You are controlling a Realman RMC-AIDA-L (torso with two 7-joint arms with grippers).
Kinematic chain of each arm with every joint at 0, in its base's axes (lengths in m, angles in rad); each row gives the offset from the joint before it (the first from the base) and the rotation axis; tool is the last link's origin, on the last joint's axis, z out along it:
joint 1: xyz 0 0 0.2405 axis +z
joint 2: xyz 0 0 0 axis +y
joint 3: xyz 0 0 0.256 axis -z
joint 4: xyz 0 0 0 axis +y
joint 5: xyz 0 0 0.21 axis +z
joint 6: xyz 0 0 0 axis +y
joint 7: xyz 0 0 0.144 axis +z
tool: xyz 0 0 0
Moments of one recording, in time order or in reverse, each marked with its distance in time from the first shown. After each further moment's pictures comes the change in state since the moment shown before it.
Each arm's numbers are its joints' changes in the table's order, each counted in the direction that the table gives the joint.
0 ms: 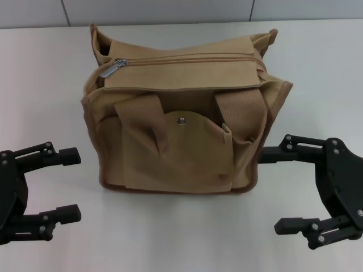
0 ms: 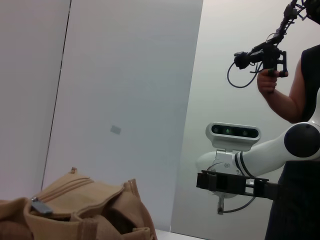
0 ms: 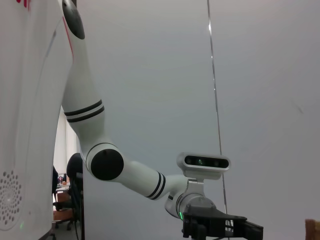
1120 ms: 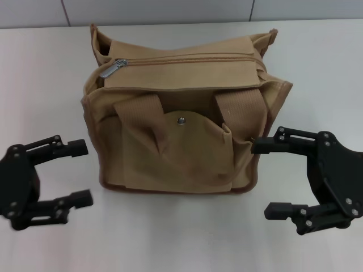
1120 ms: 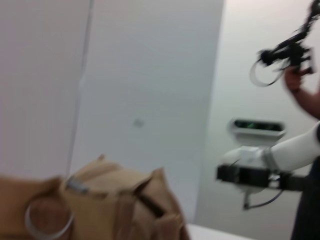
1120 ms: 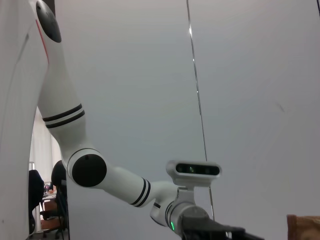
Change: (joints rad) left arm -0.012 -0.020 -0.001 -0.031 0.006 -0.081 0.010; right arm 0.012 0.001 -0.011 0.044 0.004 0.045 0.011
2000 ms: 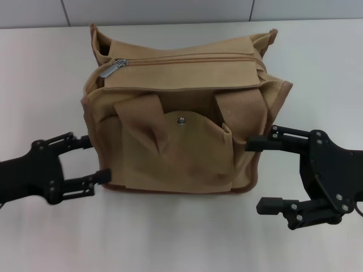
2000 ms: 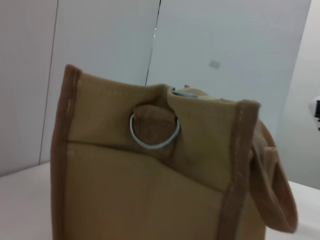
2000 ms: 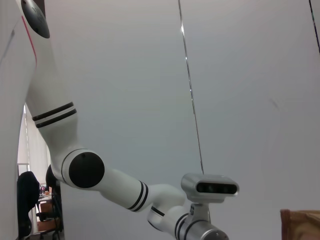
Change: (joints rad) left arm -0.056 -0.097 0.202 -0.007 0.270 -0.227 -0.001; right arm 0.012 0.000 0.007 0.031 0.000 0.033 -0.002
